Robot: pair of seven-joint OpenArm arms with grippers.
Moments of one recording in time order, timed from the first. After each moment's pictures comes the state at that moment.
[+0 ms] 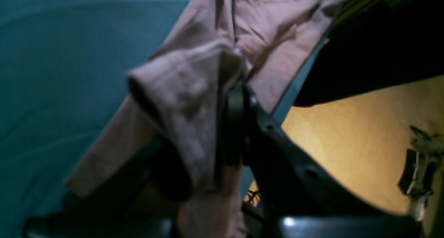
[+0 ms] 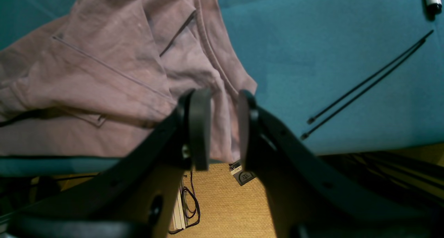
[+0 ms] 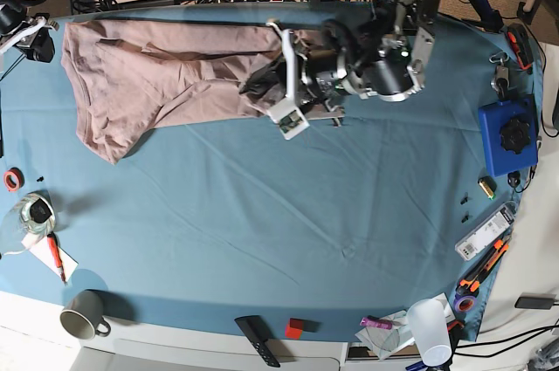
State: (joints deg) left arm 6.0 -2.1 20.2 116.3 -35.0 -27.4 69.3; right arm -24.1 20.4 66.3 103.7 58.6 40.0 -80.2
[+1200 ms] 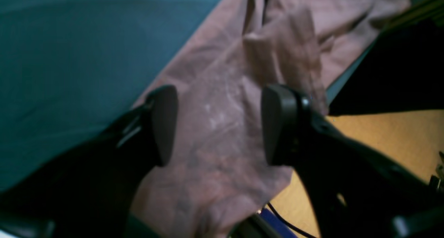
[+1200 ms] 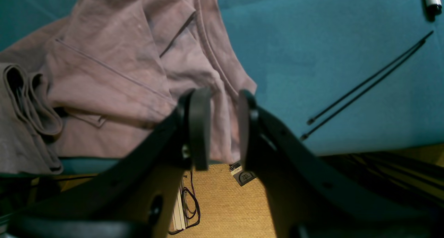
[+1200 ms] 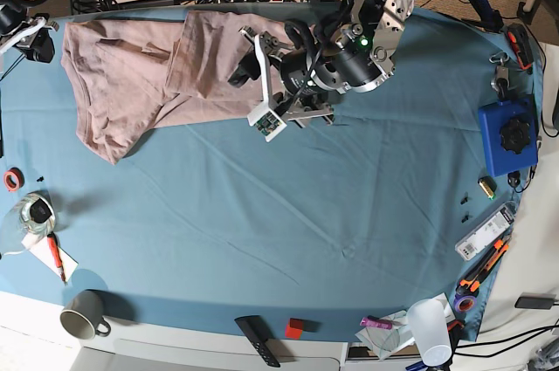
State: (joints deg) left arm 6.0 1.1 27.1 116.2 -19.4 -16.3 67.9; right arm -24.0 20.4 66.3 103.7 58.6 40.0 -80.2
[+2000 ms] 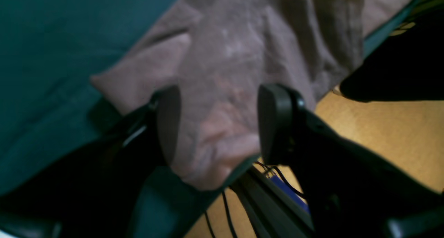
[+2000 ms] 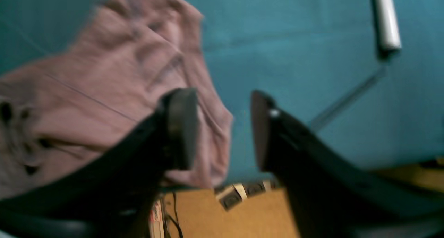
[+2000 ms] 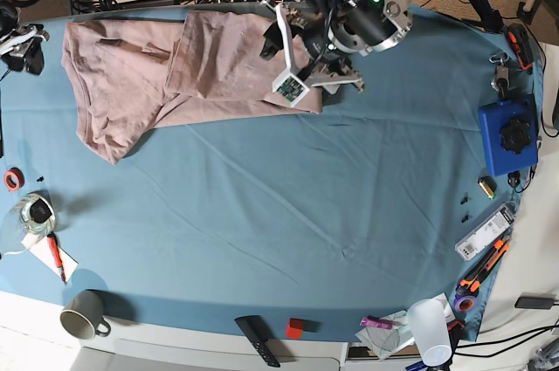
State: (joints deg) left arm 16.9 -1.5 27.1 124.8 -9.4 -14.8 69.8; right arm -24.0 21.6 66.3 103.7 52.3 40.0 -71.6
